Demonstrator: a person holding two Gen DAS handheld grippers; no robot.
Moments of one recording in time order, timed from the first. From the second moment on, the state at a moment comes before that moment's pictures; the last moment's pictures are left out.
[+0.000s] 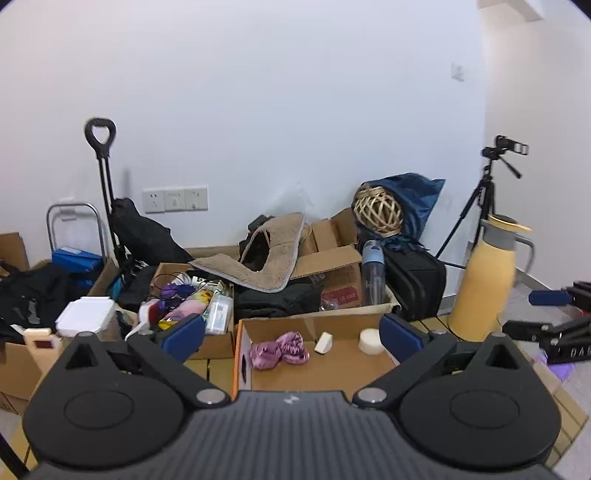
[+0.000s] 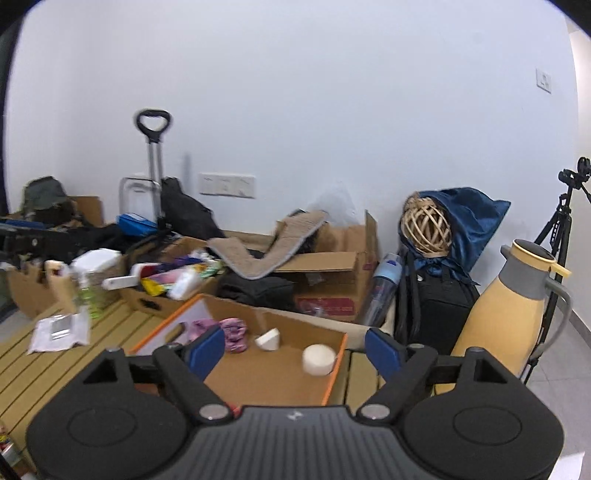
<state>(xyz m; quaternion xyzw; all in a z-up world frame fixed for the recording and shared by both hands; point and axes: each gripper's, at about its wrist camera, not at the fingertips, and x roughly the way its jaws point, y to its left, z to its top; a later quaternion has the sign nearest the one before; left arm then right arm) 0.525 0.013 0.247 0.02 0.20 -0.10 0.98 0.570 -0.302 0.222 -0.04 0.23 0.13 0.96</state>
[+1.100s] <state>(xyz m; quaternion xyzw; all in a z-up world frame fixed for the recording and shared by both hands) 0.251 0.037 0.067 0.04 0.16 -0.08 0.98 0.254 -0.262 0.059 0.04 0.19 0.16 0.97</state>
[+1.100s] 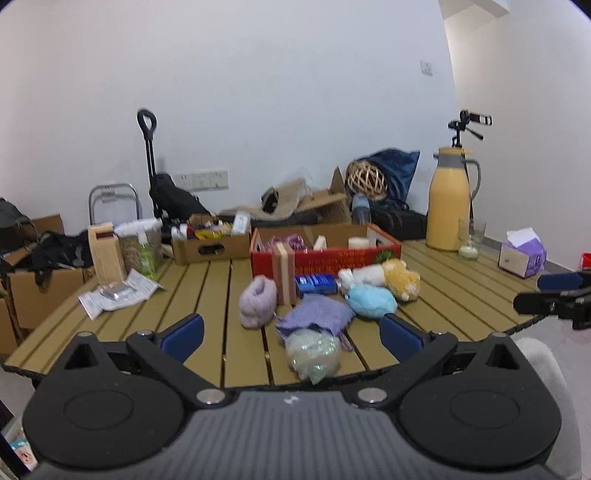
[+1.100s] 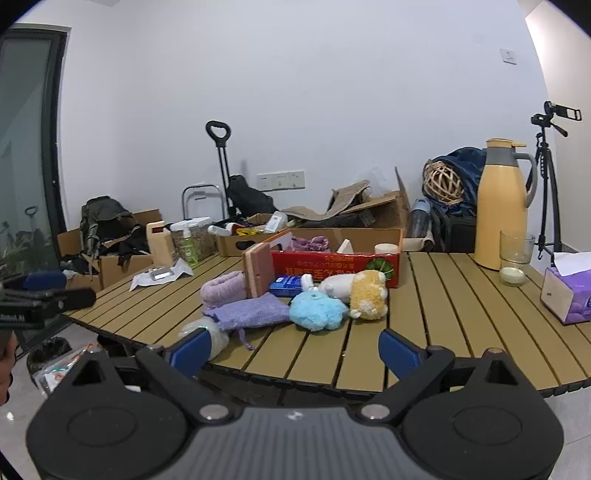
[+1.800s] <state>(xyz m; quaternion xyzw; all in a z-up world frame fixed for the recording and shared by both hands) 0.397 0.027 -0.019 0.00 0.29 -0.13 0.95 0.387 -0.228 0.004 0.06 0.28 0.17 0.94</state>
